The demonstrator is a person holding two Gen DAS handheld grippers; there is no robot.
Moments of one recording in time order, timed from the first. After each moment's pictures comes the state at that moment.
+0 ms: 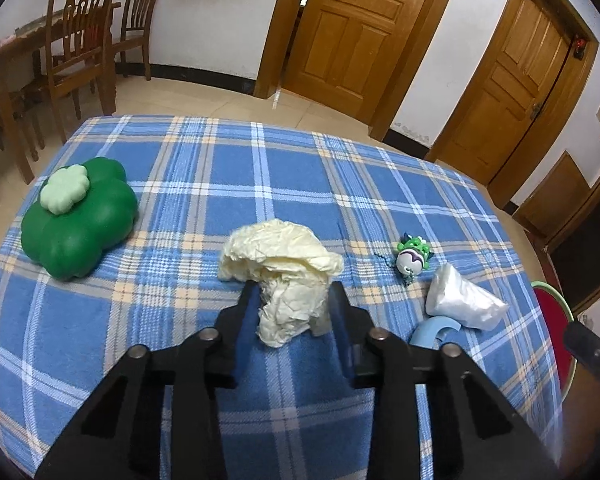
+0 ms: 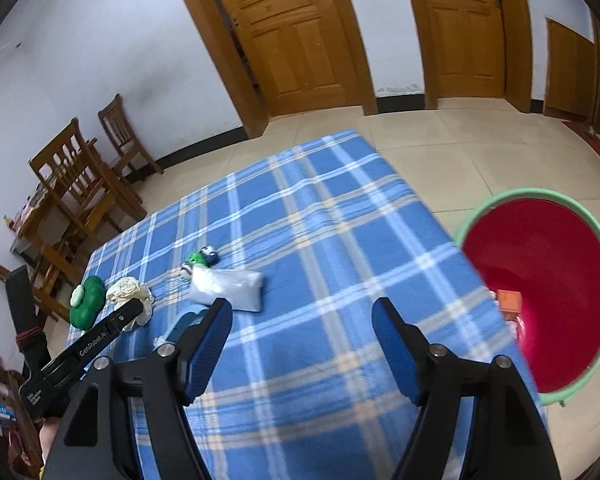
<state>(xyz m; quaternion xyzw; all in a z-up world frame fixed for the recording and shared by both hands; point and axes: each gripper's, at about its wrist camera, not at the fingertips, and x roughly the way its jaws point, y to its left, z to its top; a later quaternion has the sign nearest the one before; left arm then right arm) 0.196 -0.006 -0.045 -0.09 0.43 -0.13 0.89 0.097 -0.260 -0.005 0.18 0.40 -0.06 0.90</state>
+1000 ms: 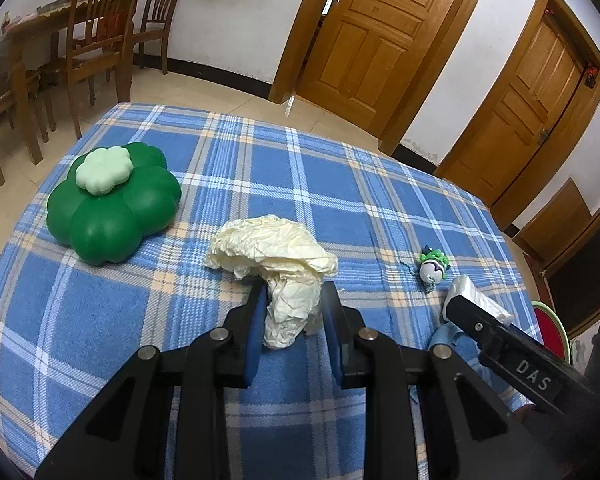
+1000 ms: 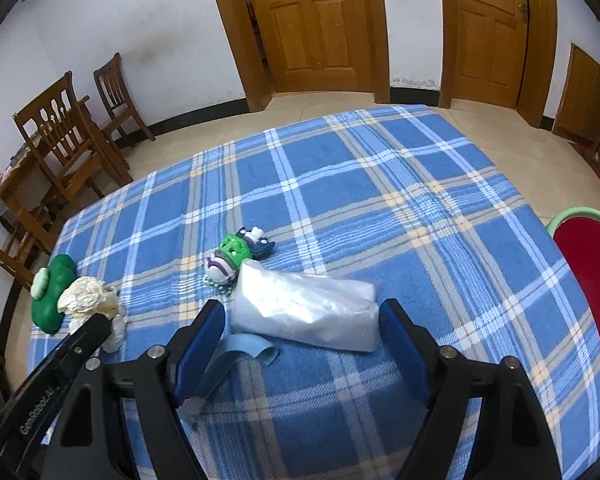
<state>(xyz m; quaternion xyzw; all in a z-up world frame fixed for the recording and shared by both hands) 0.191 0.019 -0.048 -0.13 0.42 -0.11 0.89 0.175 -0.183 -0.049 0.12 0.44 -0.08 0.89</state>
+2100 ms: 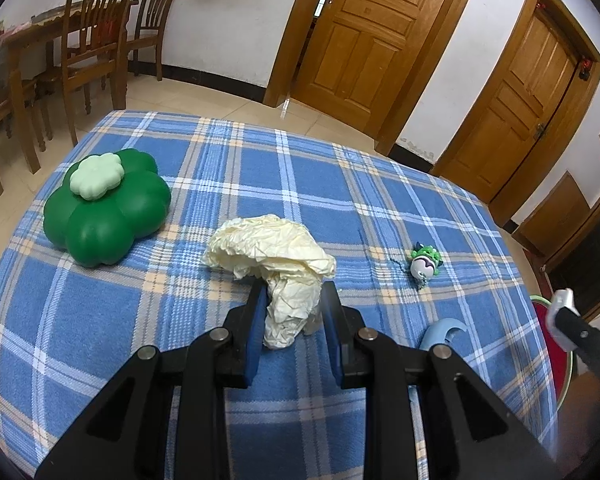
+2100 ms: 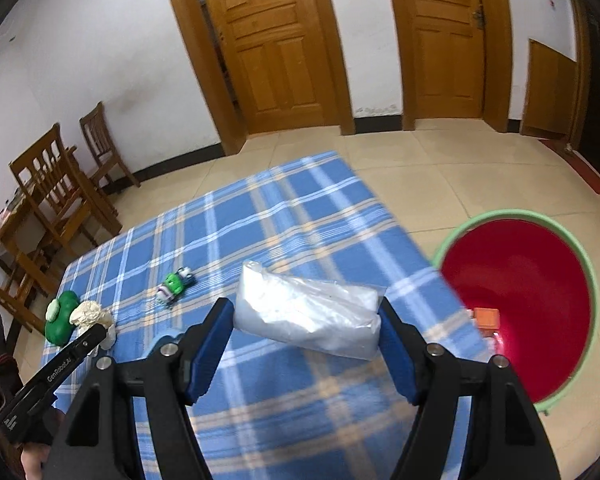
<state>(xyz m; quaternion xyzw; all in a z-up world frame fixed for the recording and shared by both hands) 0.189 0.017 -0.045 -0.11 0.41 -0.12 0.90 0.093 -0.267 0.005 0.15 0.37 -0.12 0.91</state>
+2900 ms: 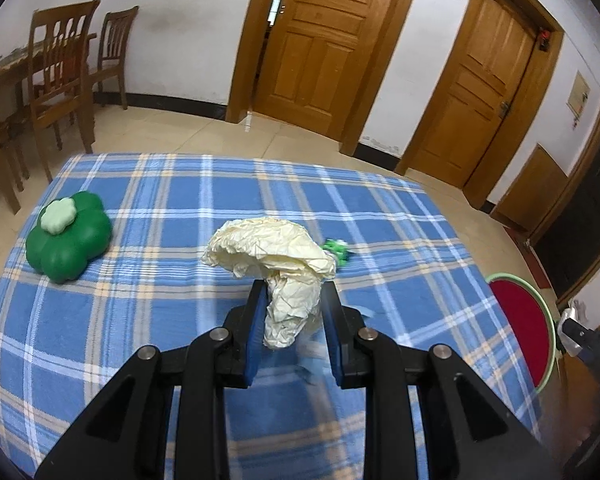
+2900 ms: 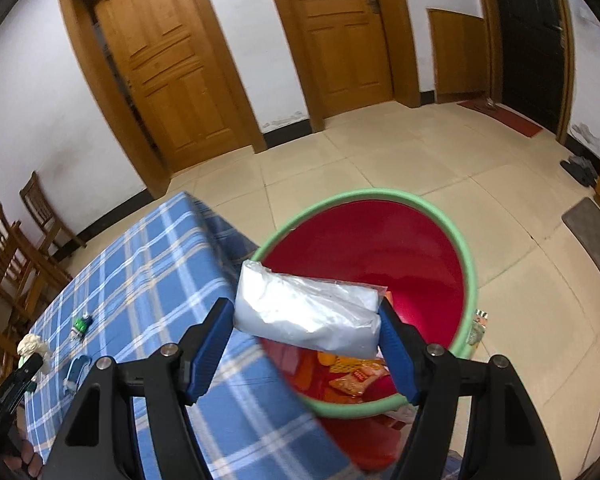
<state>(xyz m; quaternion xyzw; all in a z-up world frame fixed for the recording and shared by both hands) 0.151 -0.040 -0.005 -0.07 0.38 -0.18 0.90 -0.011 -0.402 0.003 0.23 0.34 -0.25 0.88</state>
